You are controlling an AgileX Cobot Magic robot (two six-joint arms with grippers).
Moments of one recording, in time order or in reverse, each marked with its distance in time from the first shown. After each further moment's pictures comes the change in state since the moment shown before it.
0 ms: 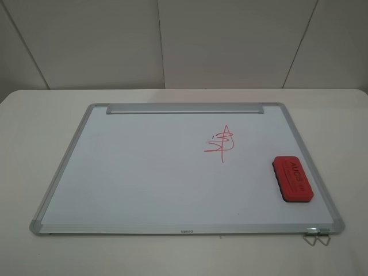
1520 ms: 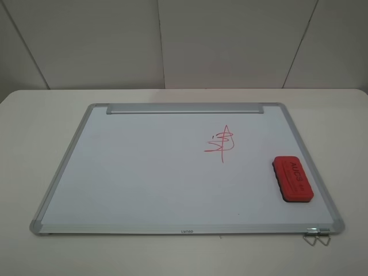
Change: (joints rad) left arm 0.000 0.000 0.000 0.000 0.000 0.000; right arm 0.091 -0.450 0.134 0.018 0.105 0.043
